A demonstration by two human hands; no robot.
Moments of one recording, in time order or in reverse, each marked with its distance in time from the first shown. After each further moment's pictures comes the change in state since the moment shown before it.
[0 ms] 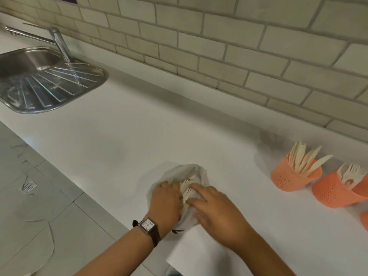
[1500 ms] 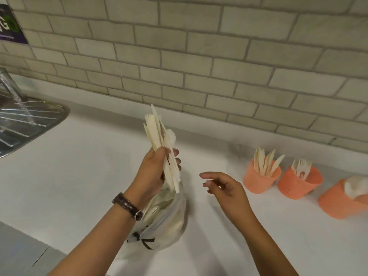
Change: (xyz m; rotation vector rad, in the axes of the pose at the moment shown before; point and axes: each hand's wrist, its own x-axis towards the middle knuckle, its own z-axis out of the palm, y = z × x) left_hand 0.052 0.008 -0.119 -1.845 0.040 0.217; right_hand 0.015 0.015 -0.069 0.913 0.512 0.678
